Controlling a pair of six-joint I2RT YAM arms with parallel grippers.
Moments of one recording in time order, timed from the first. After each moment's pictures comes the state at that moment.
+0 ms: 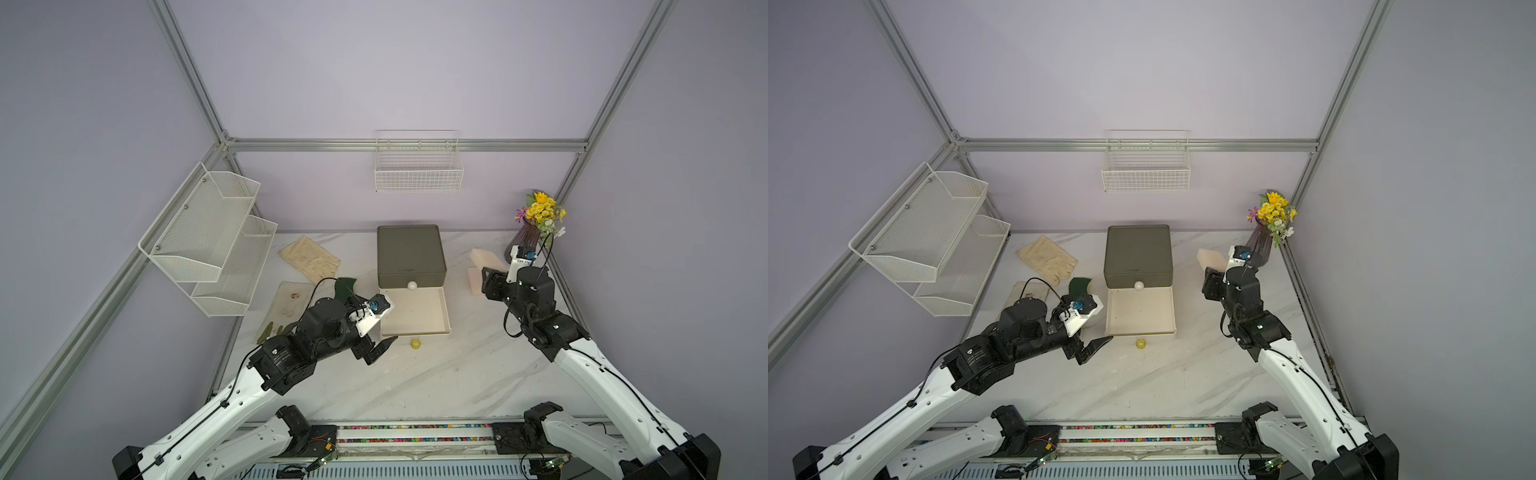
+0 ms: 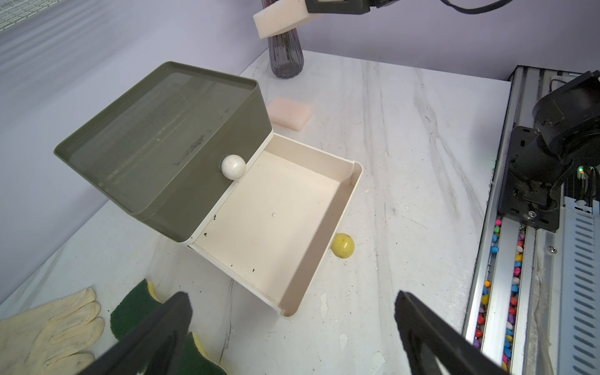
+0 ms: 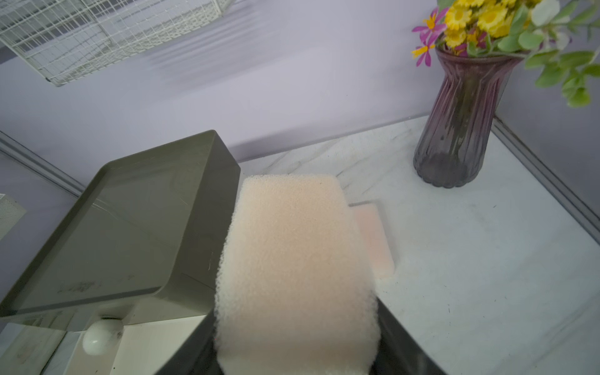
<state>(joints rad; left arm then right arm) -0.77 0.85 0.93 -0.57 0.08 0.24 0.31 1.01 0.85 -0.23 0.17 0.41</state>
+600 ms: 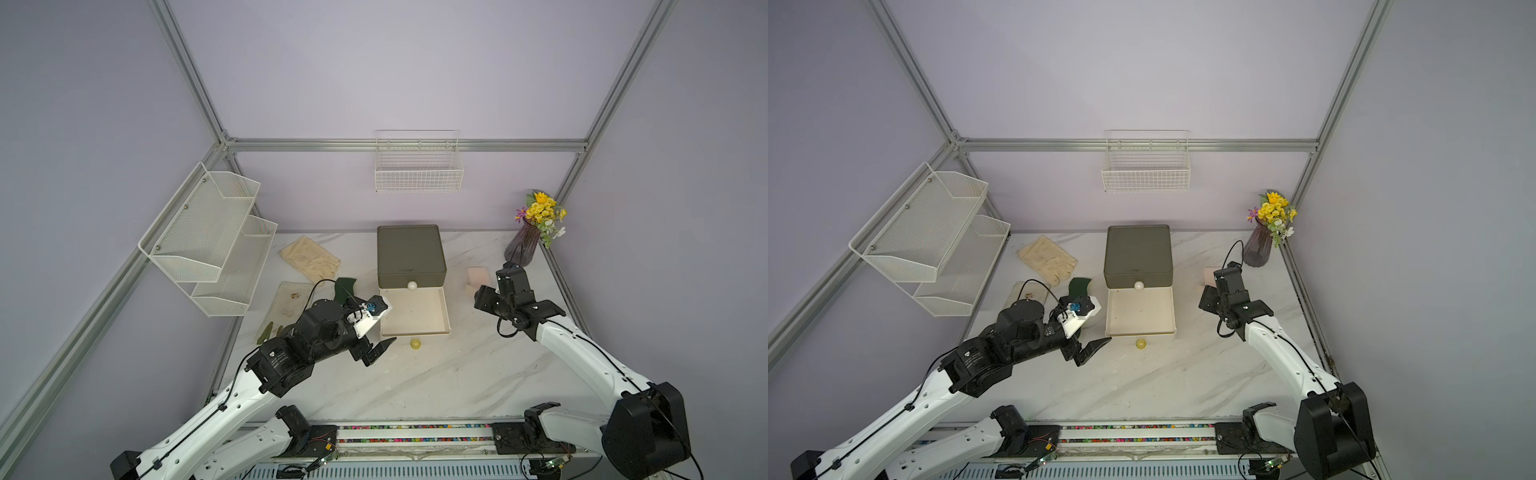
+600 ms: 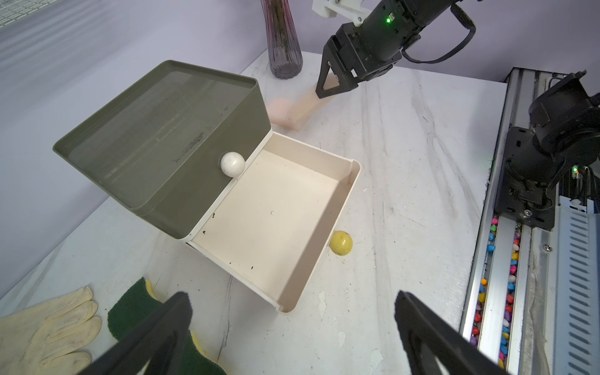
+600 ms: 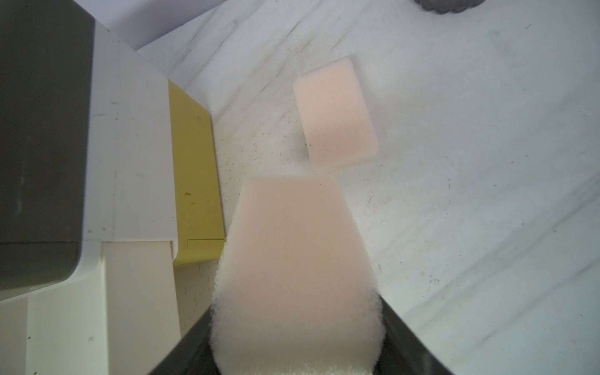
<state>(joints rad) -0.75 0.83 0.92 -0.57 0.10 0.24 0.26 1.24 0.87 -0.46 0.12 0.55</state>
